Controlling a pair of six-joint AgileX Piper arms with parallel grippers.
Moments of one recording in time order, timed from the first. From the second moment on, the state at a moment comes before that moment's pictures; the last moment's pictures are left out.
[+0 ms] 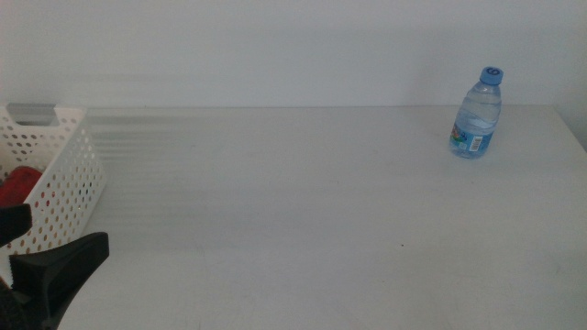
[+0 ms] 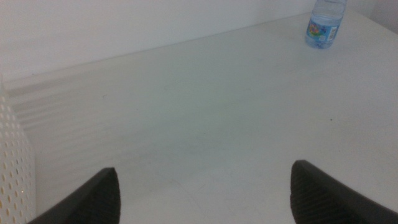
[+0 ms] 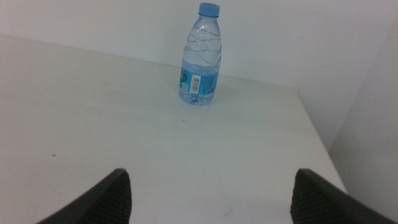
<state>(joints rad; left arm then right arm) -0.43 0.45 -0.54 -0.05 0.53 0.01 0.01 -0.01 0.03 0.02 0.21 -0.17</state>
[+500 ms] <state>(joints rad) -0.43 0.45 -0.54 -0.04 0.53 0.01 0.01 0.52 -0.21 -0.04 -0.04 -0.19</state>
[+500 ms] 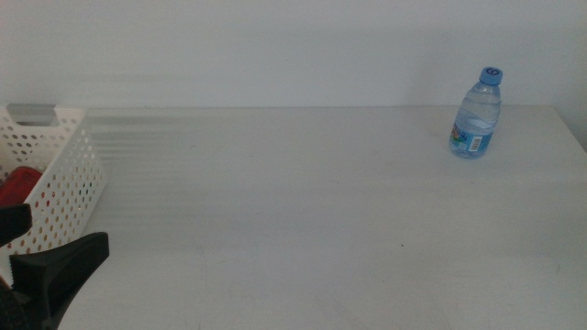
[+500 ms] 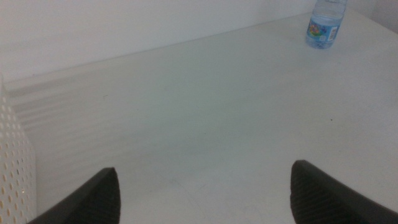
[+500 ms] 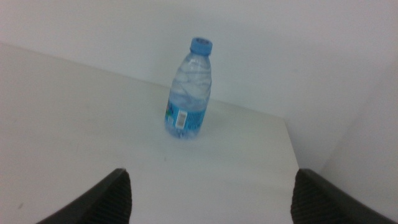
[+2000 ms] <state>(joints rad) -0.43 0.45 -0.54 -0.03 0.53 0.01 0.01 1.97 -0.99 -0.11 -0.85 0.00</state>
